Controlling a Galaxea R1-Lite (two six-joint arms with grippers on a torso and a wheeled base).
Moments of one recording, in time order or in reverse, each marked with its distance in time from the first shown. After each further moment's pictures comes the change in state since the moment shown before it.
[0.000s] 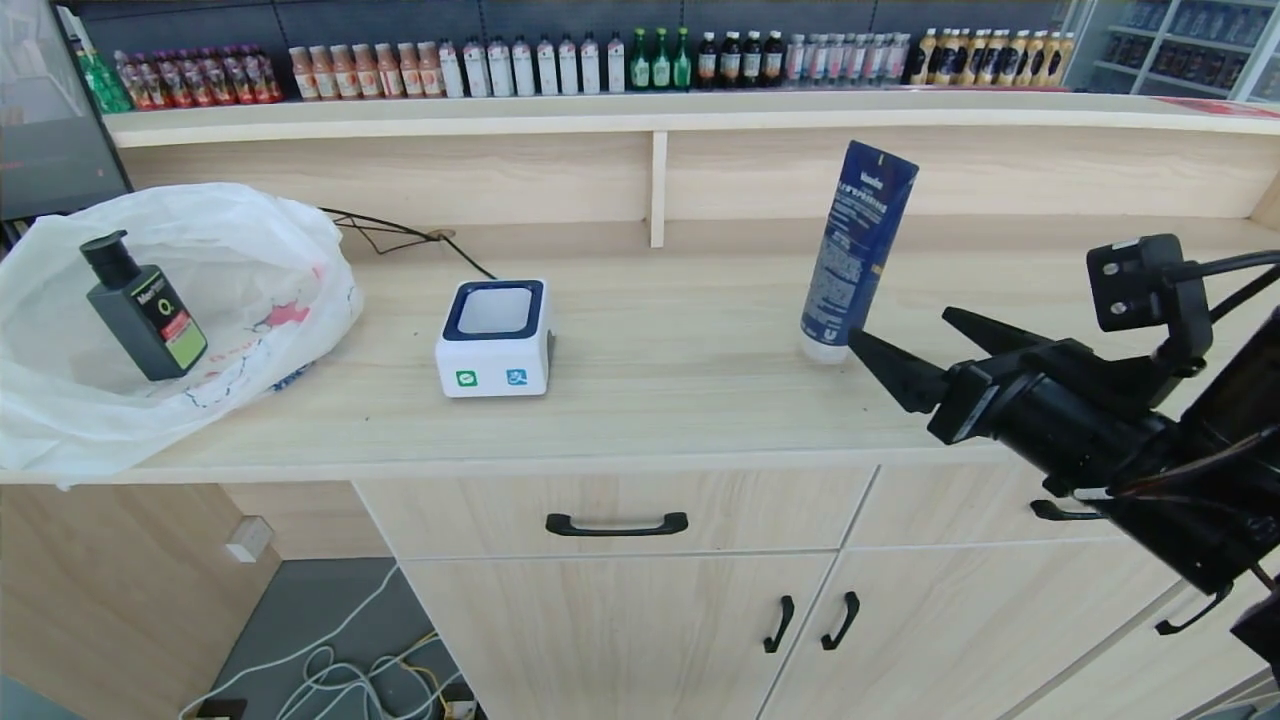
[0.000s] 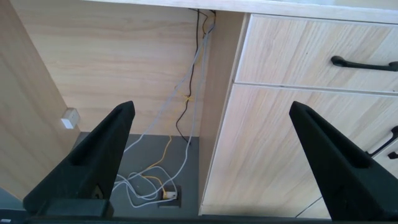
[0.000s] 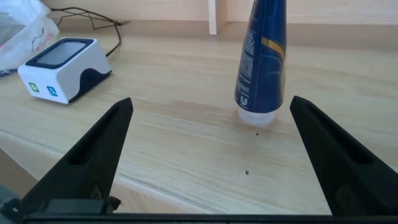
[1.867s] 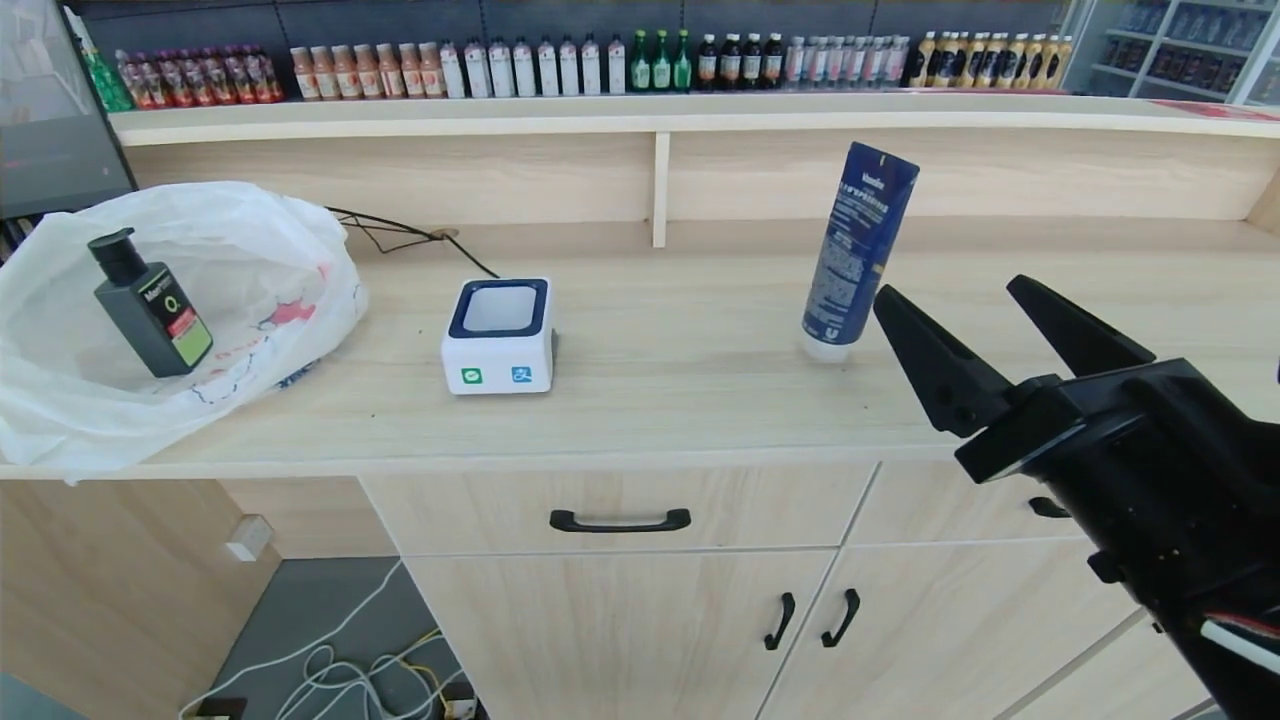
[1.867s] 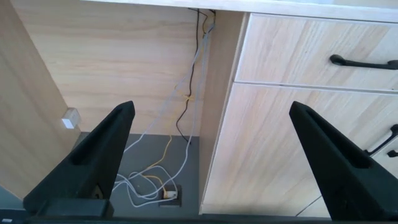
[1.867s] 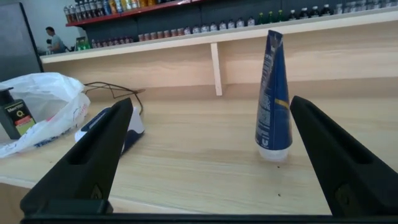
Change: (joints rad) left arm -0.001 0.000 0.000 0.000 0.000 0.000; right arm 0.373 -0.076 0.146 -0.369 -0.430 -0.136
